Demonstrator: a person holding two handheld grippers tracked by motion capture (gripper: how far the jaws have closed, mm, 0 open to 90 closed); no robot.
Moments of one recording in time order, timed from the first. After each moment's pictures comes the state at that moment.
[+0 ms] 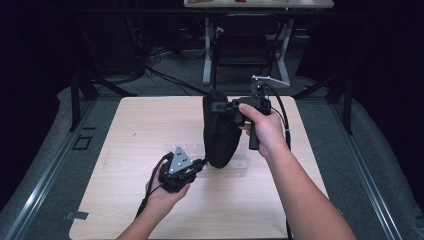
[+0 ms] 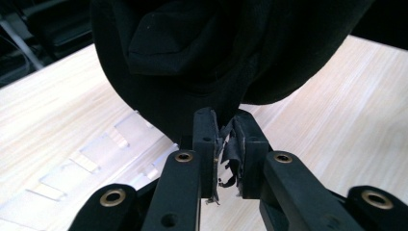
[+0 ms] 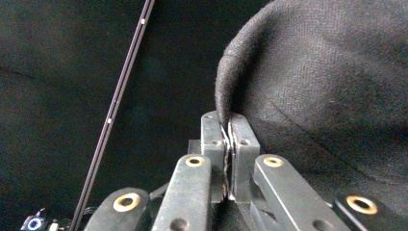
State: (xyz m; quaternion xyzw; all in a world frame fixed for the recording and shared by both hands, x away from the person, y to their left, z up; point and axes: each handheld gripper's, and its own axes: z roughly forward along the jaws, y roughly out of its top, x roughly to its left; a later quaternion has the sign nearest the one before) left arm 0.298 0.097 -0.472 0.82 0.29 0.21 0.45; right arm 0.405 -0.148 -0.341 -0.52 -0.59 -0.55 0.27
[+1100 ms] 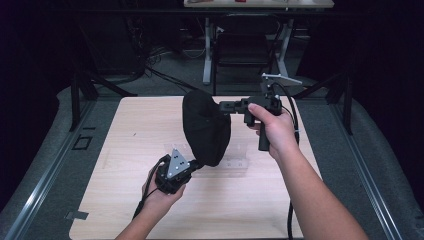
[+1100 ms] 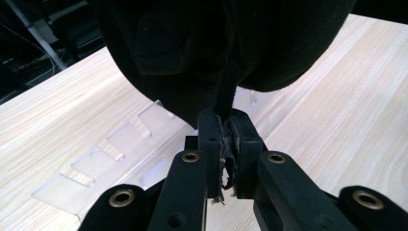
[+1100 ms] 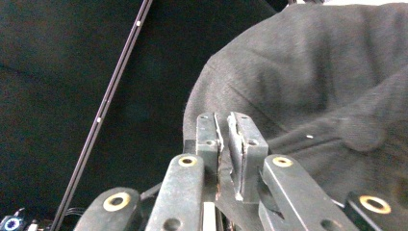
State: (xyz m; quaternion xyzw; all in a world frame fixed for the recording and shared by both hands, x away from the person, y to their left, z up) left arm 0.296 0.107 -0.479 0.82 0.29 0.24 0.43; right arm 0.392 -0.167 -0.327 -0.52 -0.61 -0.56 0.23
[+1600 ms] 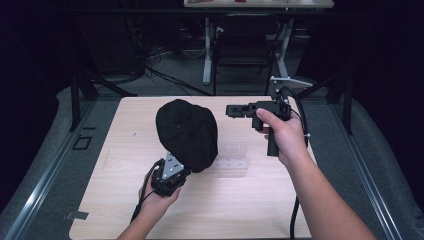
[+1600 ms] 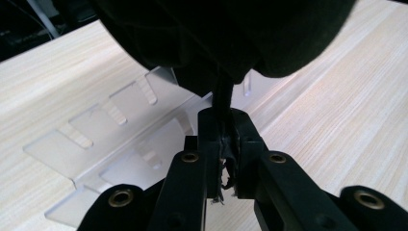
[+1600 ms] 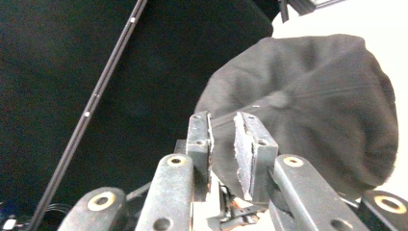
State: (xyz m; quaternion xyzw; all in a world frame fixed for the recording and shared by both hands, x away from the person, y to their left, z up) left arm 0.300 0.124 -0.506 0.81 0.33 0.22 0.42; right arm 0.376 -0.183 -0.325 -0.51 -0.63 -0.55 0.19
